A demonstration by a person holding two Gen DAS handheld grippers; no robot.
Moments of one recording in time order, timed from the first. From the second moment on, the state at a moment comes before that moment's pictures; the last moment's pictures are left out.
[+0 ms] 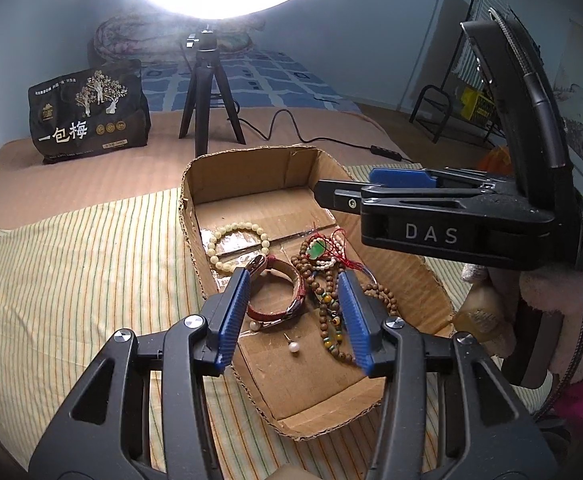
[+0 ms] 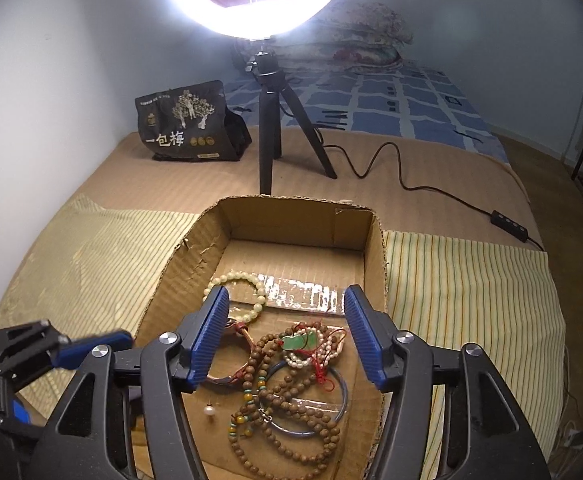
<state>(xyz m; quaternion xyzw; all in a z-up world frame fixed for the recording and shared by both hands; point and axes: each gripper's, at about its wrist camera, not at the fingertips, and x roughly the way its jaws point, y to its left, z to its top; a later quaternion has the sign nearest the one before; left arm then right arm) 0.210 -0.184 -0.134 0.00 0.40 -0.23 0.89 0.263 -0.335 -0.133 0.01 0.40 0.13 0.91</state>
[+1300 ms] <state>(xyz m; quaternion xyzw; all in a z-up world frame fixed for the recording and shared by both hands) 0.143 -0.160 -0.069 0.01 0.34 -0.20 0.92 0.190 -0.329 -0.071 -0.01 0.36 0.04 0.93</state>
